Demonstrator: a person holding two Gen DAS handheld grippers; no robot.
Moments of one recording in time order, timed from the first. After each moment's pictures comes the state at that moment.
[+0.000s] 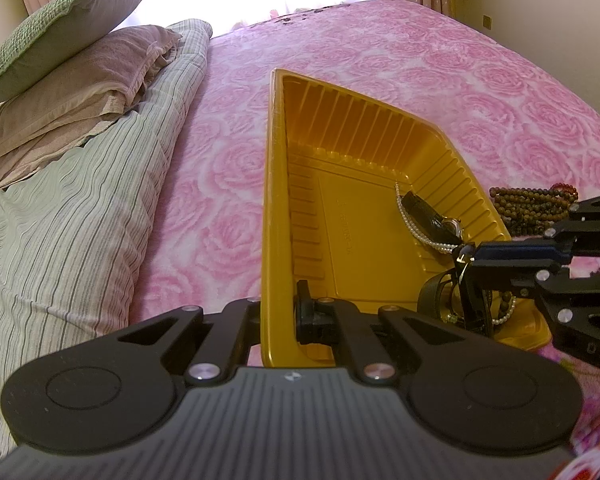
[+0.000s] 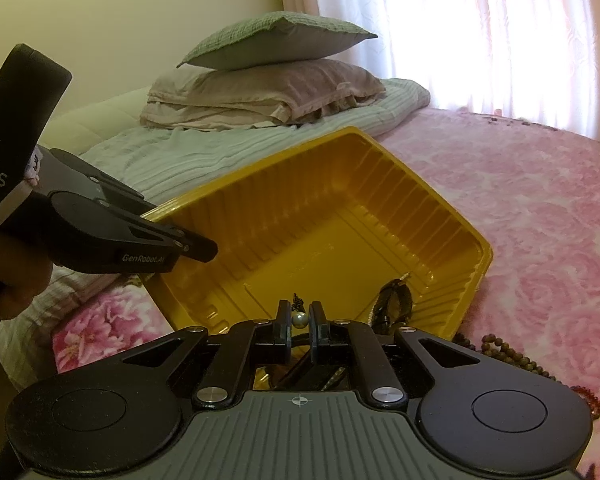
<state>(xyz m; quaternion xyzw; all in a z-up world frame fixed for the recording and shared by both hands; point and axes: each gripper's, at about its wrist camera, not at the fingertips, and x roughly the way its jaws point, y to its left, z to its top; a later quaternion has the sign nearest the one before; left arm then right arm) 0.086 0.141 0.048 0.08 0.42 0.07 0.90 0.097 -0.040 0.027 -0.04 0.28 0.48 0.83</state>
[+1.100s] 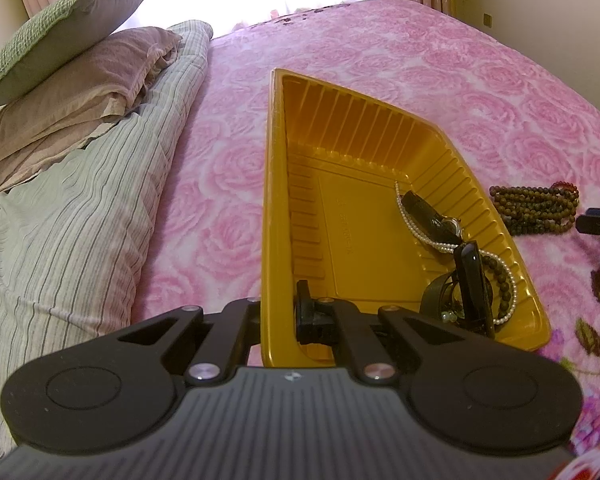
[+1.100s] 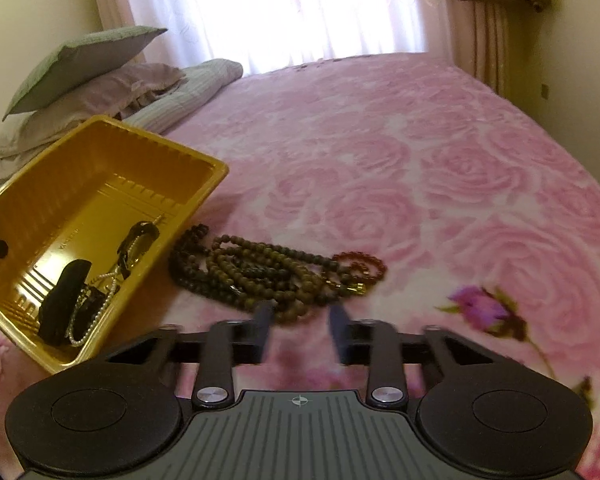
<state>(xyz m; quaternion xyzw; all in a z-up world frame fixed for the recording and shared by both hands) 0.086 0.139 0.050 0.08 0.42 0.08 0.90 0.146 -0.183 -0.026 0.04 0.36 0.25 0.90</state>
